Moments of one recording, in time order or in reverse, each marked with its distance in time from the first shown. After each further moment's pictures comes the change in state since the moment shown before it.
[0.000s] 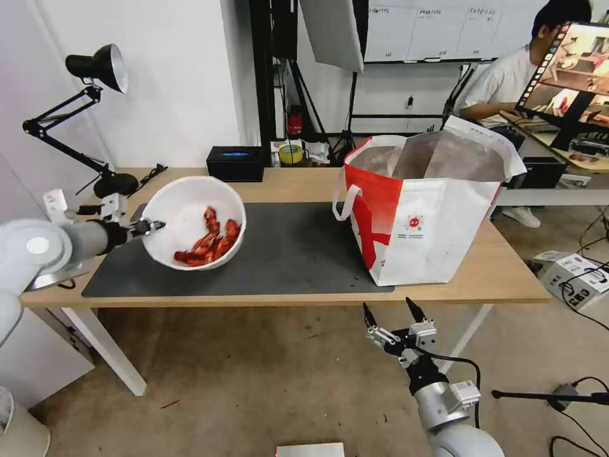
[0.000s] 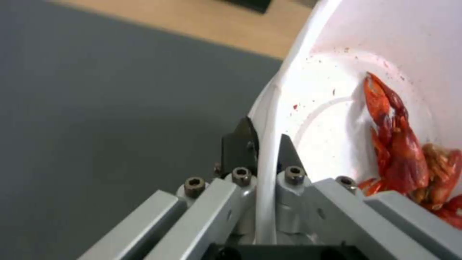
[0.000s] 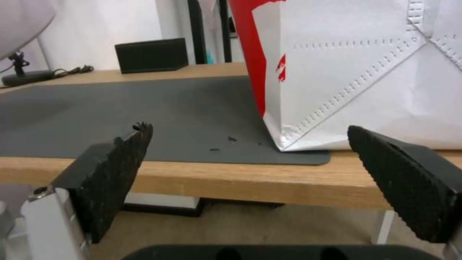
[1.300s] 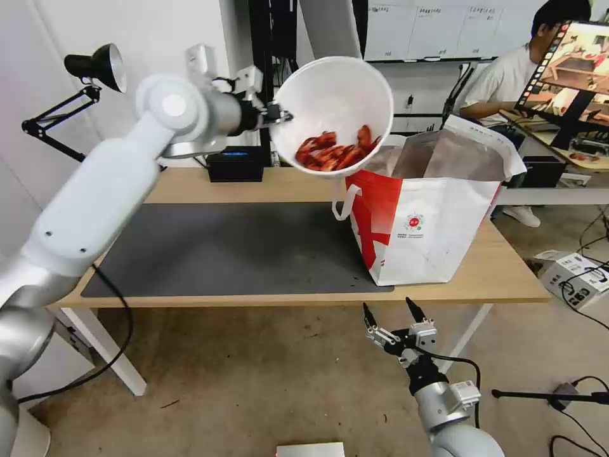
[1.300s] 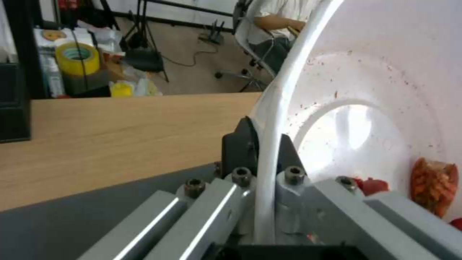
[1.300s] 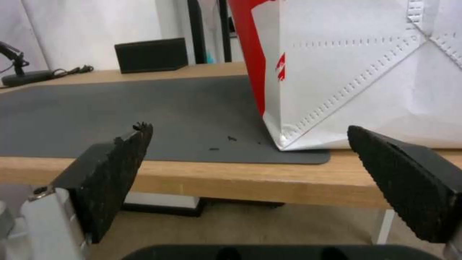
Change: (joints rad) left arm -0.840 -0.471 0.593 0.244 -0.105 -0.019 -0.173; right arm 0.000 0.000 0.000 0.000 0.000 0.000 0.000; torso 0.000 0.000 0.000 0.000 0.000
